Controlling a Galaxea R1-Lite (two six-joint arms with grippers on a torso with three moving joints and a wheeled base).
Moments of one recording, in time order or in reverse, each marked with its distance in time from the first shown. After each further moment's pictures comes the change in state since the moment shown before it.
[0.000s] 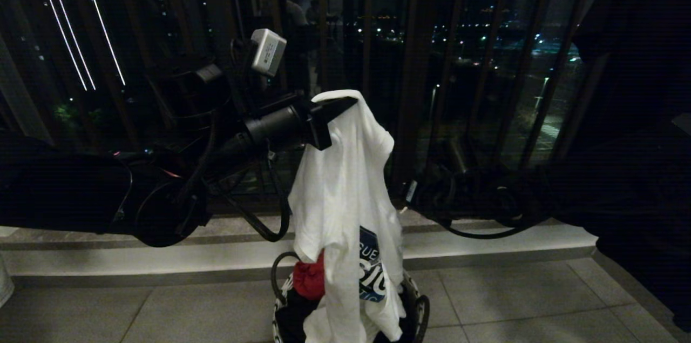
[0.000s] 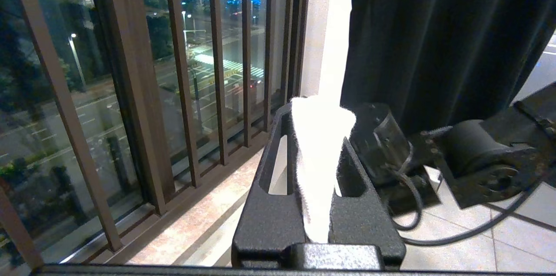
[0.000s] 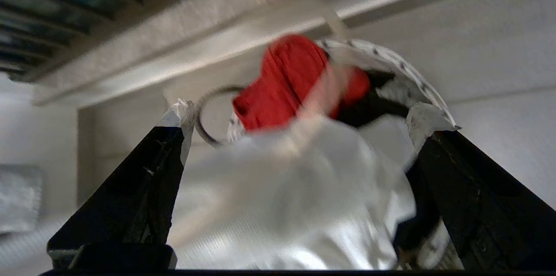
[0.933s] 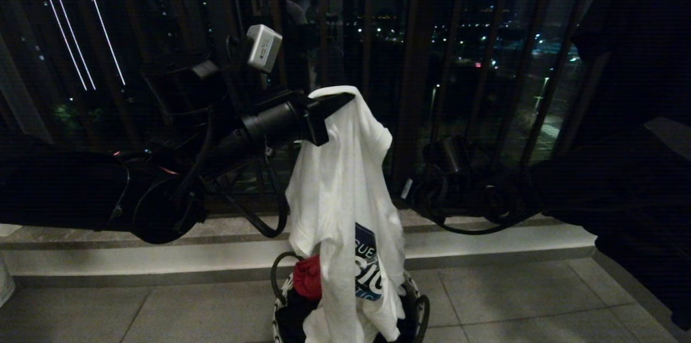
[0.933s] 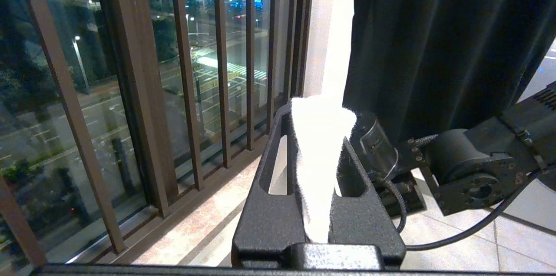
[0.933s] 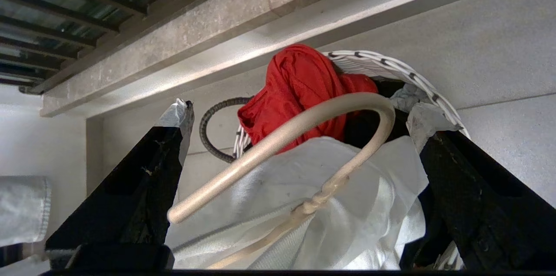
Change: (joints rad) left arm 0.010 -0.002 -0.008 0.000 0.000 -0.006; right arm -0.005 0.054 -0.057 -0.001 0.000 0.027
